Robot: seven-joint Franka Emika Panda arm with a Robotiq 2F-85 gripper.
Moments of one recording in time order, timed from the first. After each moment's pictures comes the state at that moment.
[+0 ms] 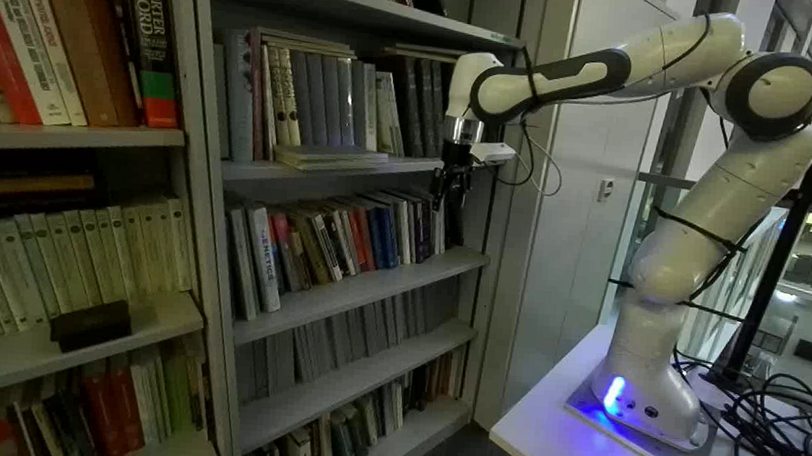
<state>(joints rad) 0.13 -0.39 0.22 -2.25 0.09 1.97 0.21</state>
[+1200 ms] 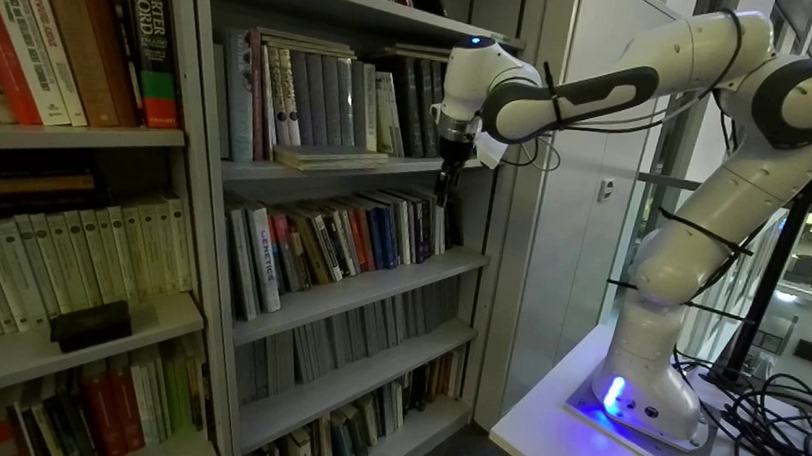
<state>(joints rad) 0.19 -0.44 0.35 -2.25 -0.29 1.98 0.21</state>
